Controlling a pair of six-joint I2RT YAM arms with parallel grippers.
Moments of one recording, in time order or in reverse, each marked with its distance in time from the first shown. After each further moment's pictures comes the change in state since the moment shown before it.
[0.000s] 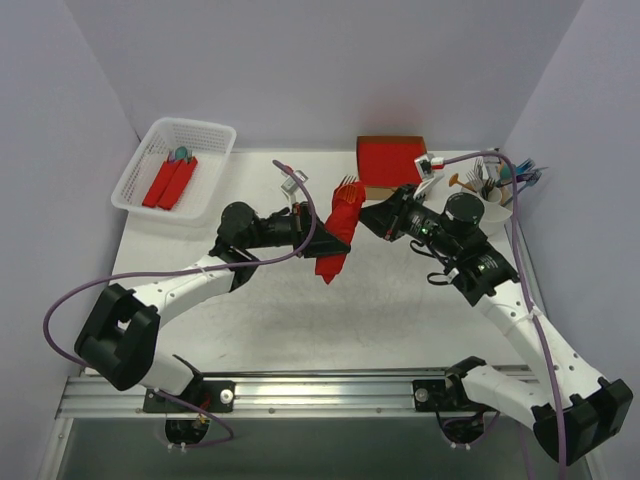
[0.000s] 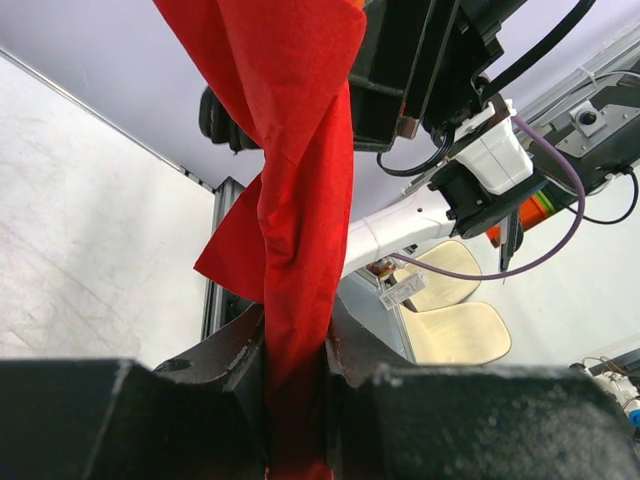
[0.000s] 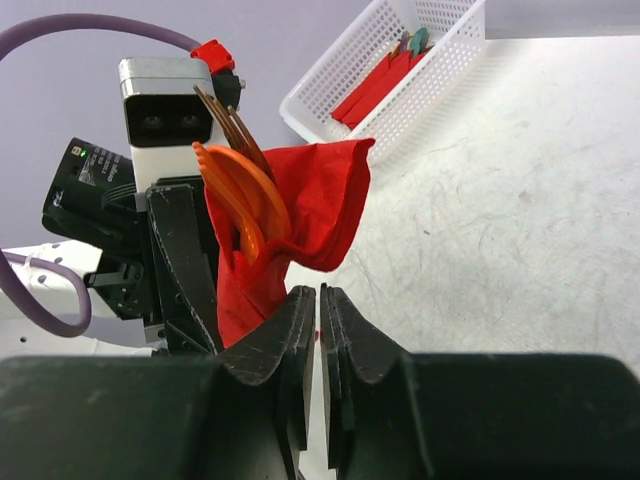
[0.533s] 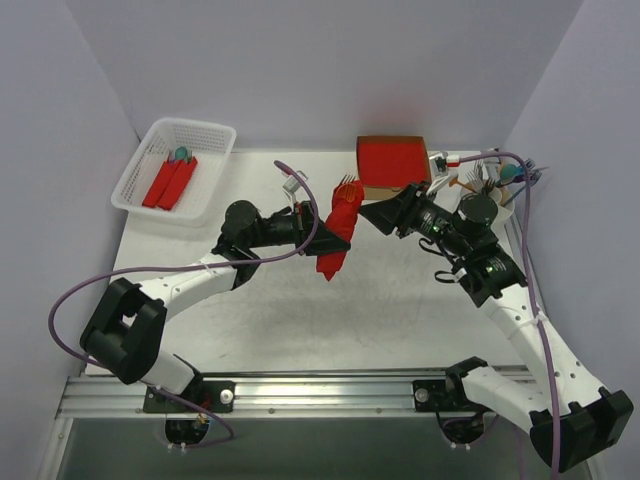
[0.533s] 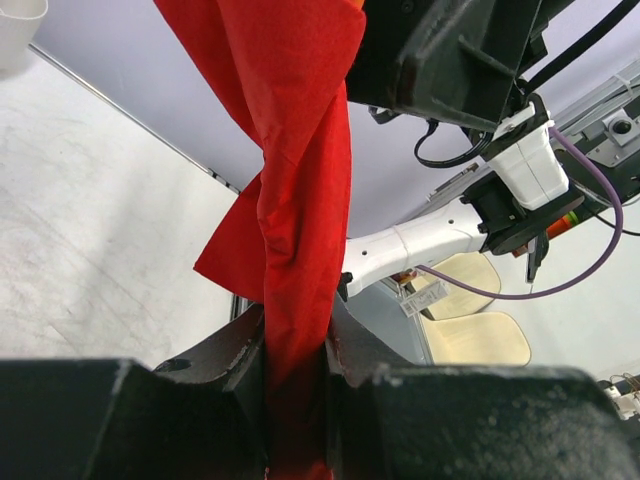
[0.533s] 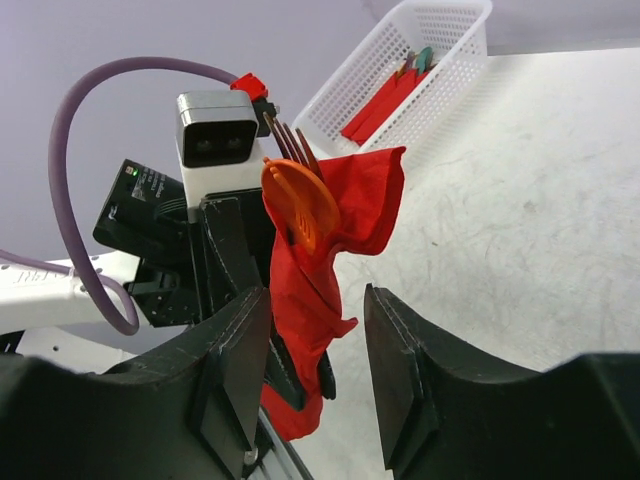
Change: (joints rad) left arm 0.016 0.042 -0.004 -0.008 -0.019 0.050; right arm -0.071 -0.023 -0.005 0.019 -0.043 0.055
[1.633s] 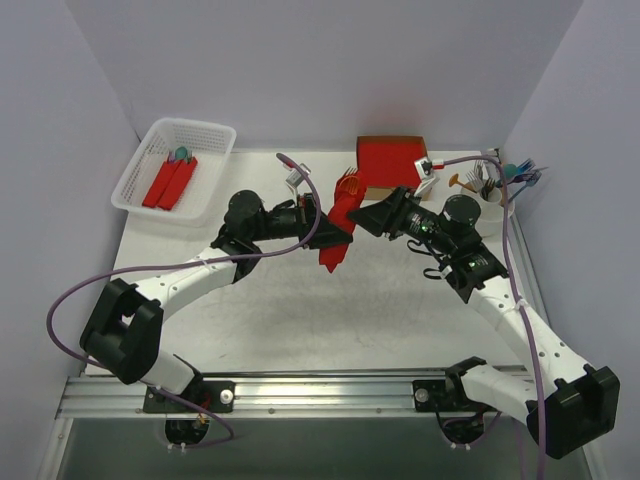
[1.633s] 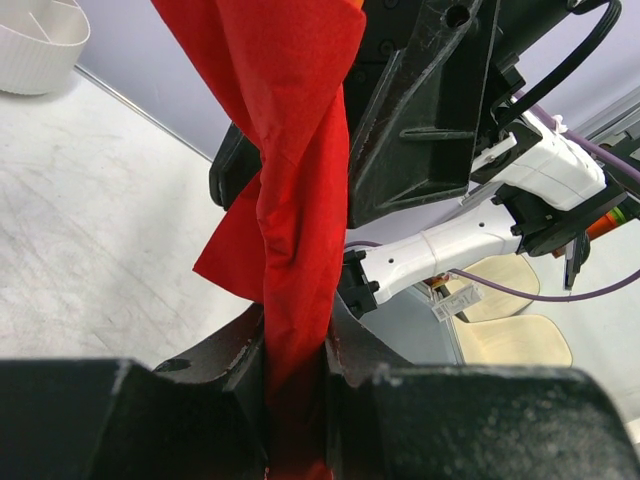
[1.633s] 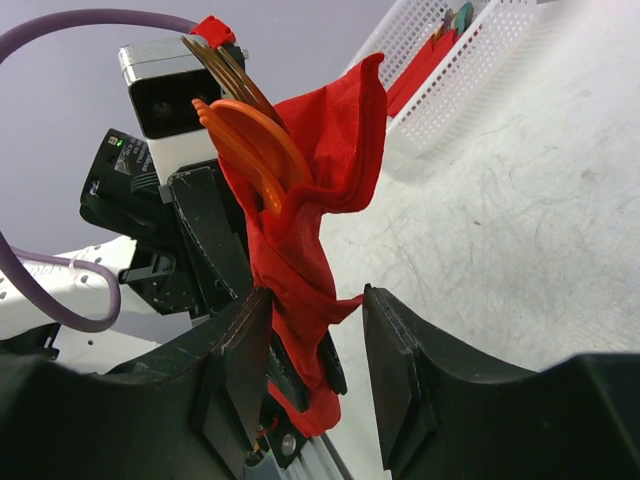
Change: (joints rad) left arm 0.000 0.000 0.081 -0.146 -0.026 0.122; right arm 0.015 0.075 -0.089 0.163 -0.078 0.132
